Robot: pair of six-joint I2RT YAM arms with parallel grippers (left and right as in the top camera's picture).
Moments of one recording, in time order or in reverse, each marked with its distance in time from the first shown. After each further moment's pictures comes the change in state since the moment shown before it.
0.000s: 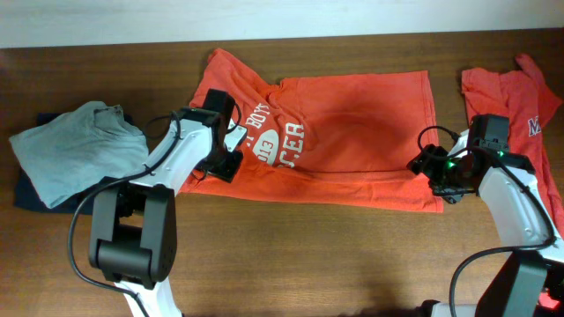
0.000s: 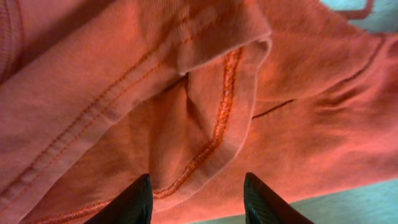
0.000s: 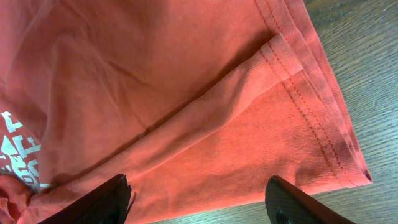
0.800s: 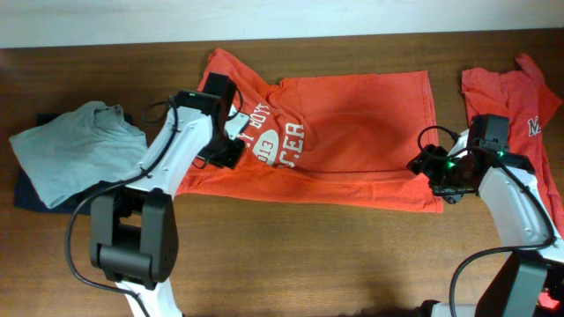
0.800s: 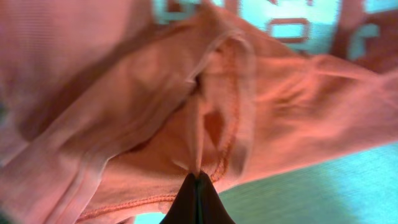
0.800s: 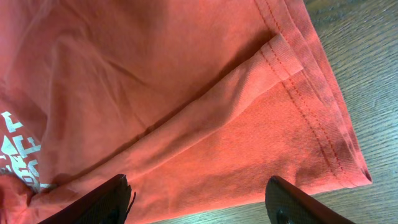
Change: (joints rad) left arm -0.018 0.000 0.159 -0.153 0.021 0.002; right arm 0.000 0.000 0.000 0.000 0.000 0.000
